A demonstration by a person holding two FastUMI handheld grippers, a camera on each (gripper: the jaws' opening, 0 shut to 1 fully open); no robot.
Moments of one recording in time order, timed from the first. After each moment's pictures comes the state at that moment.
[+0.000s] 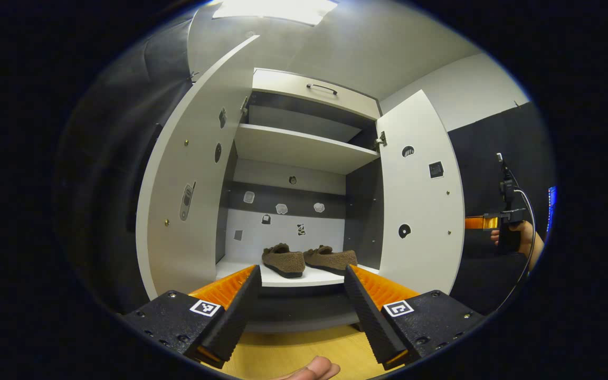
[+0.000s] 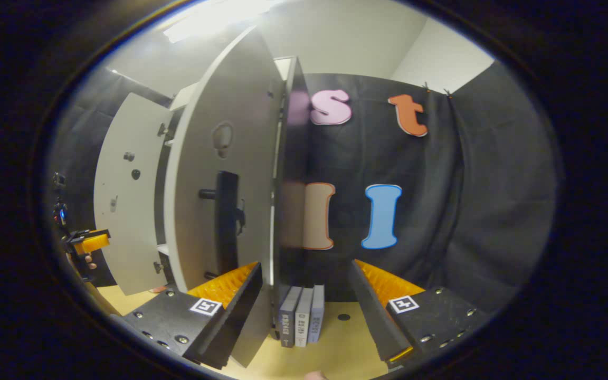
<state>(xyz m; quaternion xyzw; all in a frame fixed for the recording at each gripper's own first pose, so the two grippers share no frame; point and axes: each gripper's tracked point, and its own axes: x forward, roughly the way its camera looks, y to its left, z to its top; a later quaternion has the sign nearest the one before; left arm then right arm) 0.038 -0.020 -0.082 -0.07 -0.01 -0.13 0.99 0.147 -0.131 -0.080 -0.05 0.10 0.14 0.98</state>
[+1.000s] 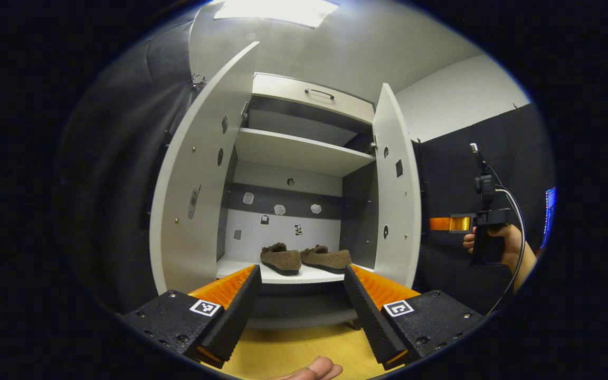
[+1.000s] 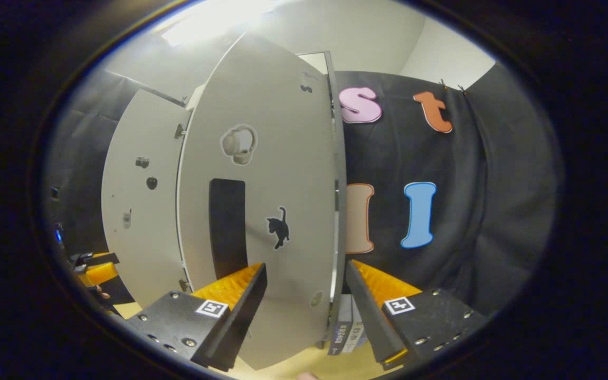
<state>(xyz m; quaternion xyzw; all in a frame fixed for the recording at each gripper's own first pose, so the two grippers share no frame) -0.001 -0.022 -0.076 -0.08 -0.01 -0.13 0.99 0.149 -0.011 -0.086 0.00 0.10 0.16 0.98</state>
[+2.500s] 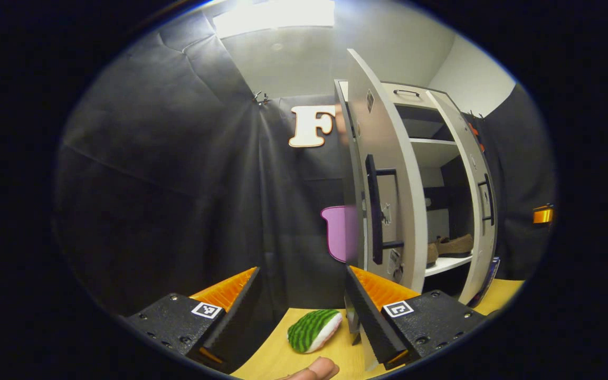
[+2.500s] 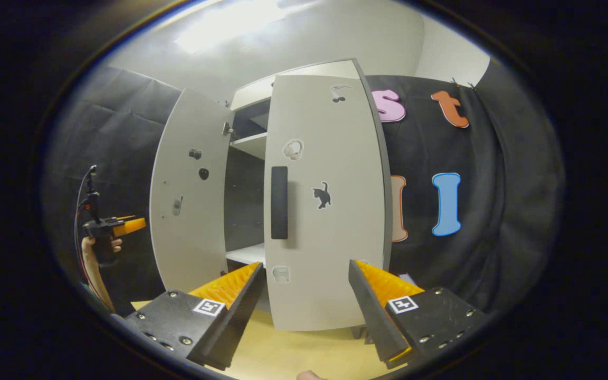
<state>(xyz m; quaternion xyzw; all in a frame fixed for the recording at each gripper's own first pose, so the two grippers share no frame) 0.028 0.253 -0.061 0.03 -0.02 0.08 1.00 0.050 0.029 -0.119 0.02 0.08 0.22 0.97</state>
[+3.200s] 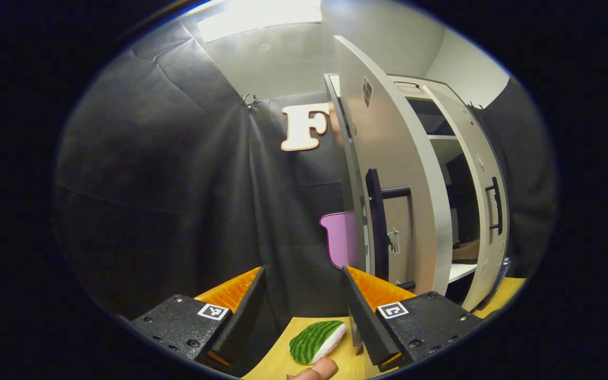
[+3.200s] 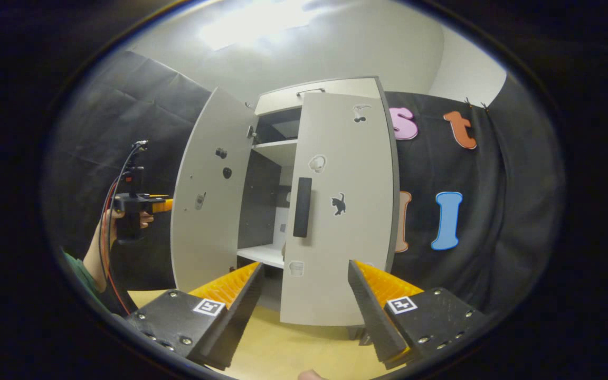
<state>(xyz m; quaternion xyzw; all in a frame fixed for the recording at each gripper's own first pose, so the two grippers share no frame) 0.075 0.232 -0.039 0.06 0.00 0.07 1.00 0.004 0.041 -0.108 -0.02 0.05 0.23 0.97</state>
